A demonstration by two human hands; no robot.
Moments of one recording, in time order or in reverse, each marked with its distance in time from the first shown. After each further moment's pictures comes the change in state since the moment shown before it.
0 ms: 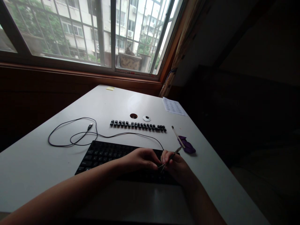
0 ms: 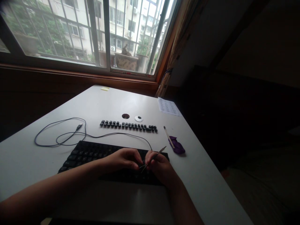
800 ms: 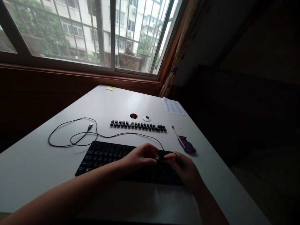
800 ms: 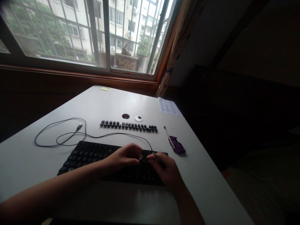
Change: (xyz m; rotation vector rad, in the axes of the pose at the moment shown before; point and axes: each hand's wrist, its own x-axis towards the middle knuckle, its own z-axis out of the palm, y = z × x) left_hand 0.001 -0.004 0.004 -0.081 0.121 0.057; right_hand -0.019 -0.028 0.005 -0.860 0.264 -0.167
